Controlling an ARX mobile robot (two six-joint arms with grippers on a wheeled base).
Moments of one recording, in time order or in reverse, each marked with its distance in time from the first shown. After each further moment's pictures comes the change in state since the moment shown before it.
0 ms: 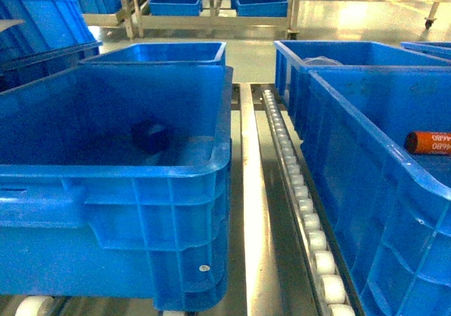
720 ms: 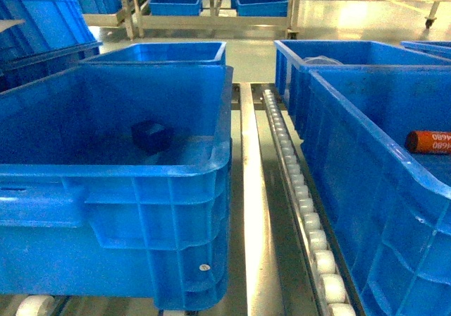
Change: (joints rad) left arm 0.002 -0.151 0.000 -0.164 0.000 0.006; right arm -0.001 -0.070 0.000 -0.026 0.005 0.002
